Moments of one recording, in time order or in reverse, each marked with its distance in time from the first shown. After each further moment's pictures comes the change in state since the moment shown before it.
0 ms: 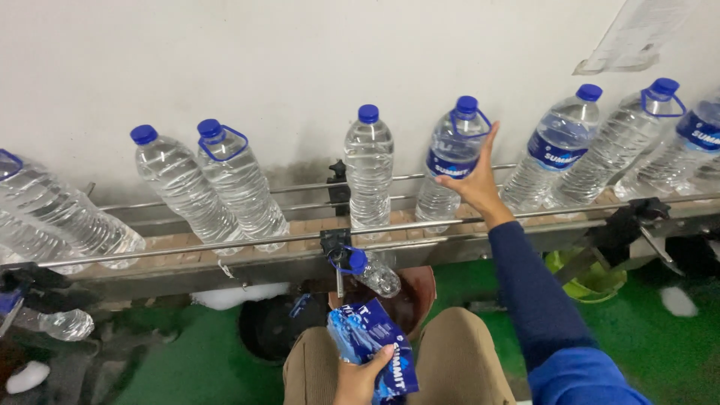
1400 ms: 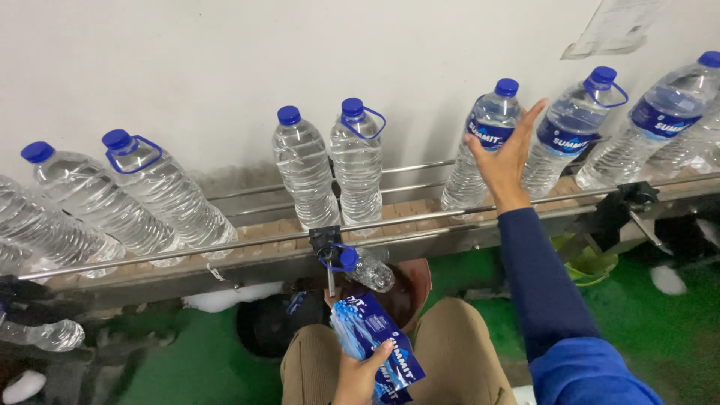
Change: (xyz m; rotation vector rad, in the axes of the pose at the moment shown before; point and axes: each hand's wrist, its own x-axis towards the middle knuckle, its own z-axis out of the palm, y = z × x) left_hand 0.013 0.085 -0.196 -0.032 -0.104 -0.059; right_hand -0.002 -0.058 0.167 -0.590 0.394 -0.101
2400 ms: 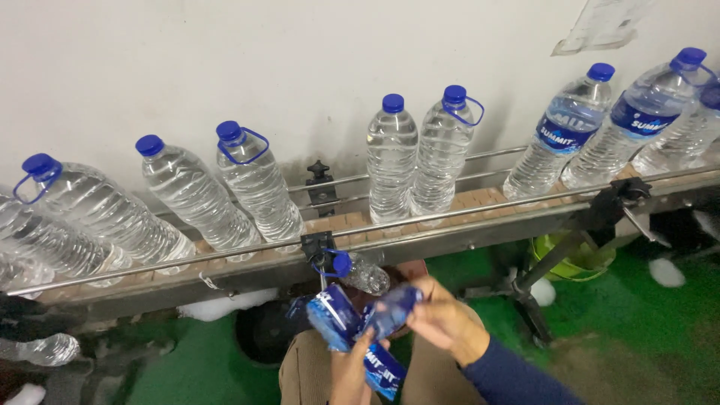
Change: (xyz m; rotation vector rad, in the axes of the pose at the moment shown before) left_hand 0.023 0.053 -0.151 -0.376 0.000 0.127; right_hand -0.227 -0.263 0.075 1.793 -0.936 0.599
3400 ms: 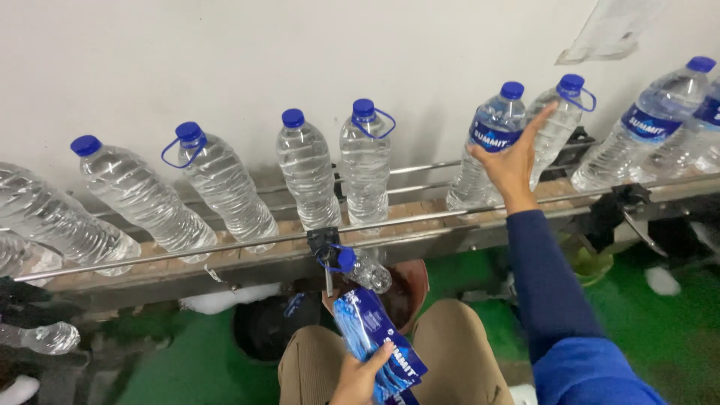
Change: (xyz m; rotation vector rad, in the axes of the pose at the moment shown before) left_hand -0.023 0.143 -0.124 0.522 -0.006 -0.324; right_hand 0.151 -0.043 -0.064 -1.711 0.995 -0.489
